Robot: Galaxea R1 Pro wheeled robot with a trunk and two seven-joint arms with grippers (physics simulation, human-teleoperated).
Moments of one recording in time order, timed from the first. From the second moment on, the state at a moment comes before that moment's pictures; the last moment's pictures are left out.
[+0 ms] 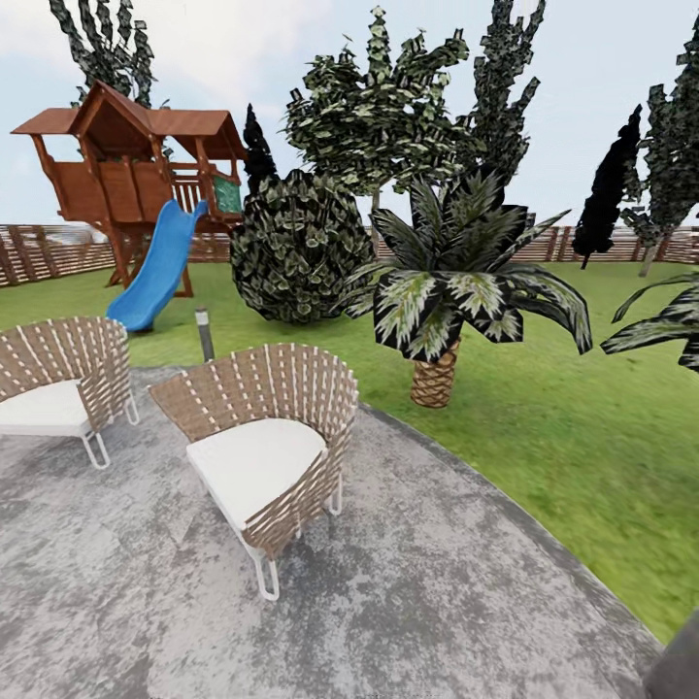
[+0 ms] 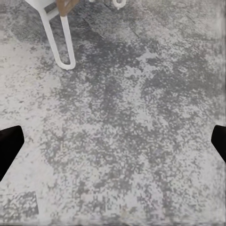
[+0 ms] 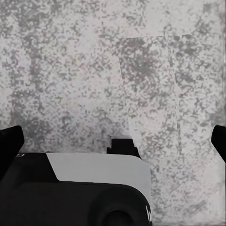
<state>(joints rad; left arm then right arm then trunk) -0.14 -0.09 -0.01 -0.48 -0.05 -0.28 0.00 0.00 -0.01 -0.01 -0.41 -0.01 0.00 0.01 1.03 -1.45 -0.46</state>
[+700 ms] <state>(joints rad) -0.14 -0.08 -0.01 -0.48 -0.05 -0.28 0.00 0.00 -0.01 -0.01 -0.41 -0.01 0.00 0.01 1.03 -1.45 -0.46</state>
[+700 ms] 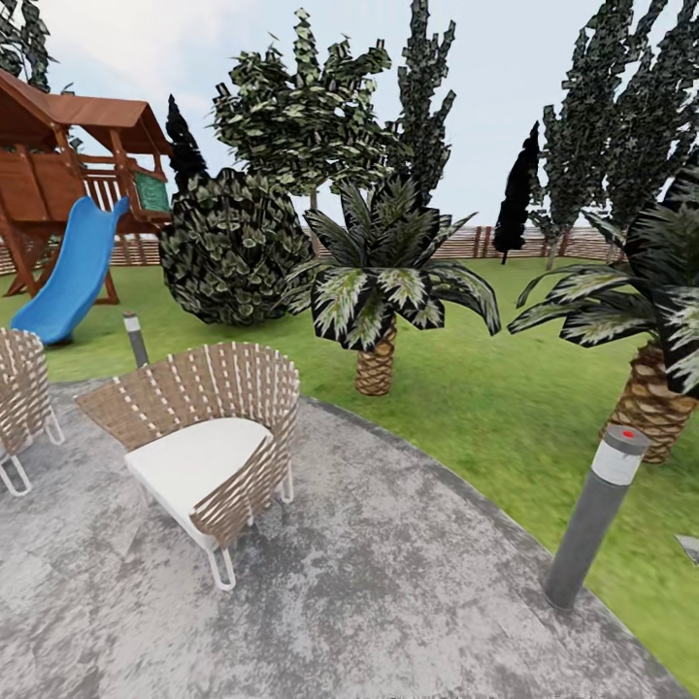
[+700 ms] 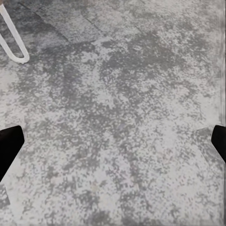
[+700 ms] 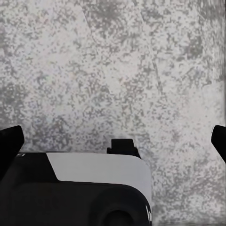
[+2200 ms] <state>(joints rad) -0.14 -0.08 0.00 -0.48 -0.05 -0.28 0.00 0.00 -0.01 -0.08 -0.41 -0.01 0.00 0.01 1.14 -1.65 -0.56</state>
